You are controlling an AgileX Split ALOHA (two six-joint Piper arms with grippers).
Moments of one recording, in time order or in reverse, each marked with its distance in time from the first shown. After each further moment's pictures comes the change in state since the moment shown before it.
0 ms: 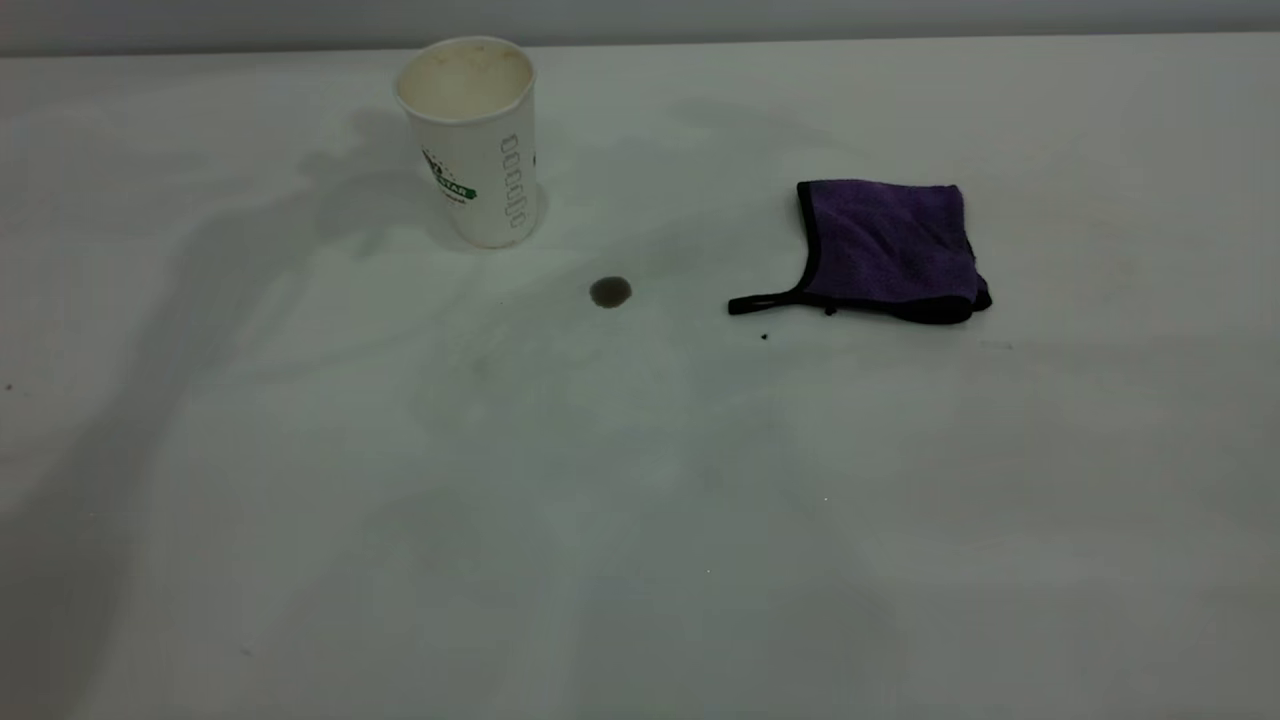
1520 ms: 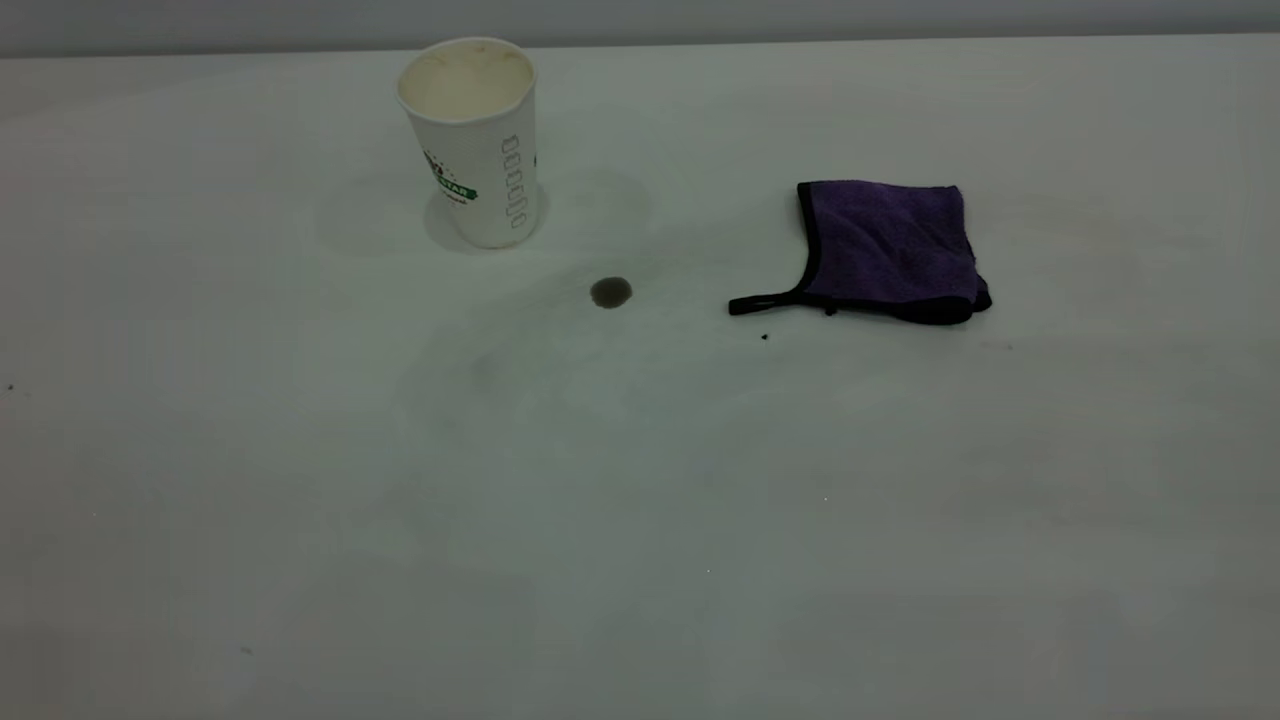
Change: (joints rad) left arm 0.000 -1.680 0.805 0.468 0.434 -0.465; right arm 0.000 0.000 0.000 0.000 0.000 0.000
